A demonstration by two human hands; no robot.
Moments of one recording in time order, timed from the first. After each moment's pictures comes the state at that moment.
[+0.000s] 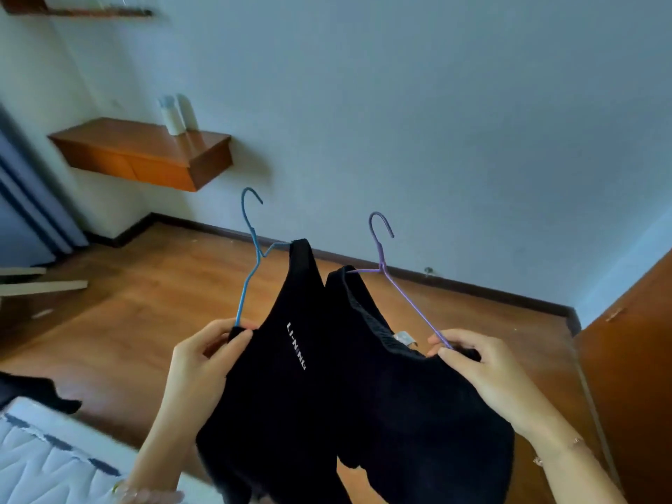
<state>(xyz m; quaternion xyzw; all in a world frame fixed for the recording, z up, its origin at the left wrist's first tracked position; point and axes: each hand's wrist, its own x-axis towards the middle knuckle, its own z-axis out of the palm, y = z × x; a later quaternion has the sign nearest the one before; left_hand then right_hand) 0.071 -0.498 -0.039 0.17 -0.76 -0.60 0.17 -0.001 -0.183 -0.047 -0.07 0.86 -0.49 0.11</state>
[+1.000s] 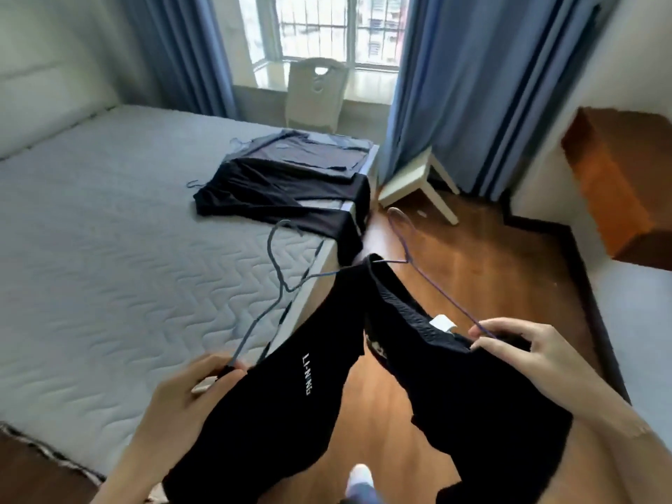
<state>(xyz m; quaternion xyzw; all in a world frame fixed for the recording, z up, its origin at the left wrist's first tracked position) -0.014 -0.483 -0.074 0.69 -0.53 -0.31 0.38 -0.395 -0.604 -0.045 -0.69 0.56 -0.22 0.41</state>
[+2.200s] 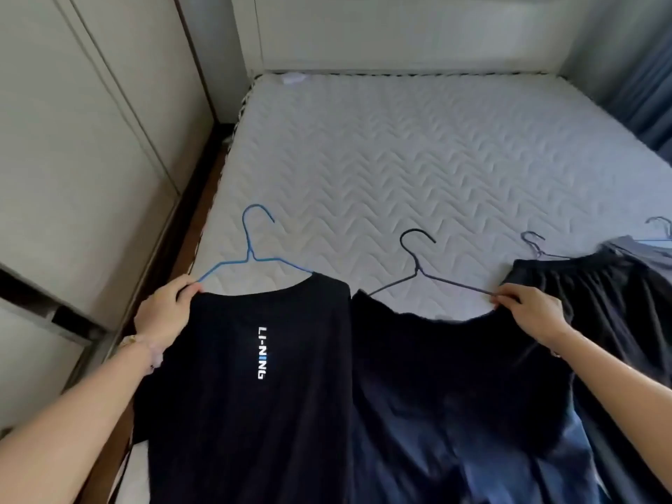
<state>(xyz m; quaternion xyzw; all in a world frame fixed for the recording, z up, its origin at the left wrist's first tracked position) 0.496 -0.586 -0.295 0.95 0.10 0.03 0.28 0.416 -1.120 -0.271 -0.95 0.22 0.06 0.24</state>
